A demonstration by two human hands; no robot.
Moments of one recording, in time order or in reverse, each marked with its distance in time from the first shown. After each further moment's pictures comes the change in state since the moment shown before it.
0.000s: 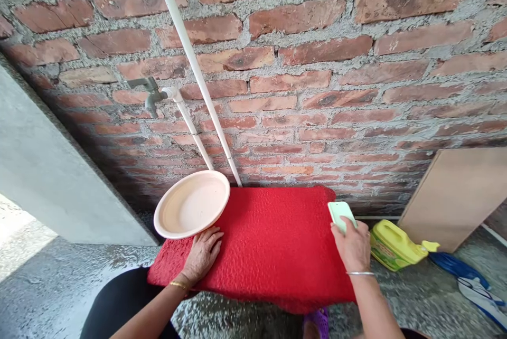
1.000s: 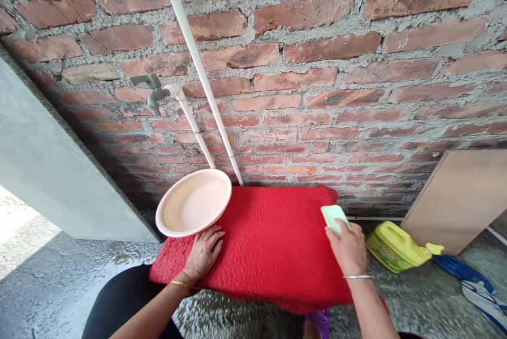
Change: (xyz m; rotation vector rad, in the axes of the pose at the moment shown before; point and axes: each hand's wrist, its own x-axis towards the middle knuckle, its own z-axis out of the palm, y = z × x) left_hand 0.001 0.003 -0.003 0.002 0.034 0.020; right_hand -0.010 -0.024 -0.005 -0.061 -0.149 0.001
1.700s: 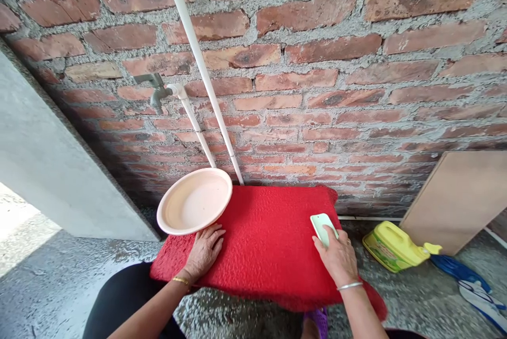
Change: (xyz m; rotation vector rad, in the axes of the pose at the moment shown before) left_hand 0.001 0.001 -0.002 -0.027 -0.021 -0.026; right_hand -0.027 -0.019 0.006 -0.060 -0.169 -0.068
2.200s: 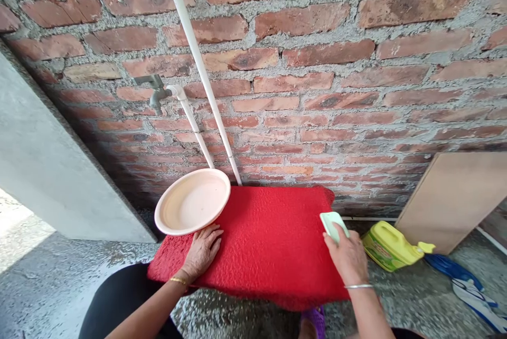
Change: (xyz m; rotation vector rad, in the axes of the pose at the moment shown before) left_hand 0.000 0.000 0.001 0.007 0.007 0.000; right_hand 0.005 0.020 -0.024 -0.023 0.050 0.064
